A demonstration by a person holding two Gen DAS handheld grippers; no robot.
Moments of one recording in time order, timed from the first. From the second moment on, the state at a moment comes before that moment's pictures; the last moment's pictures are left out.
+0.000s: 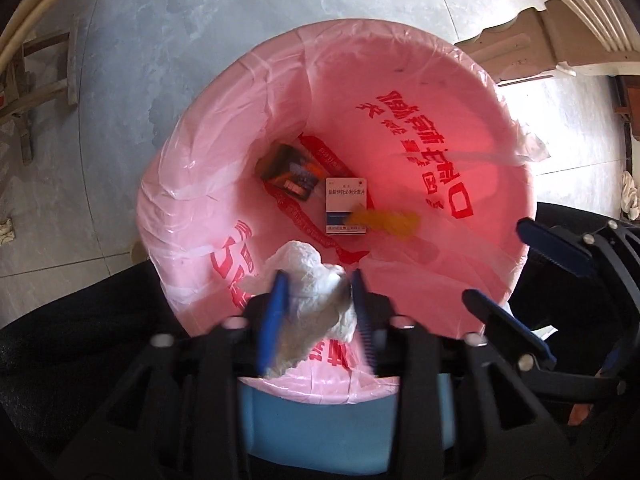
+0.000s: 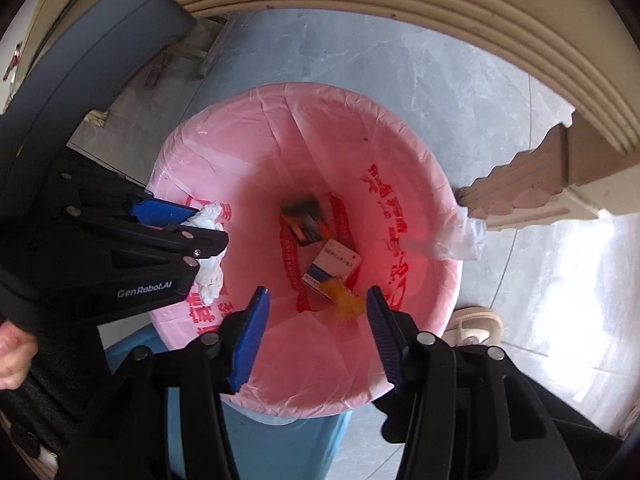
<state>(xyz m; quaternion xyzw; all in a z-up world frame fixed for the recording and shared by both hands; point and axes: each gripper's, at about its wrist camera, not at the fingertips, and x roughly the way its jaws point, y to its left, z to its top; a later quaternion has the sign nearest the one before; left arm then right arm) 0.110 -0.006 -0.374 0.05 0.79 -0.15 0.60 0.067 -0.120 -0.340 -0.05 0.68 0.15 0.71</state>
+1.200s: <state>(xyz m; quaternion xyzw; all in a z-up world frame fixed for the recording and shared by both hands) 0.147 0.068 0.017 0.24 0.51 -0.22 0.79 0.077 -0.155 0.003 -0.06 0.45 0.19 0.87</state>
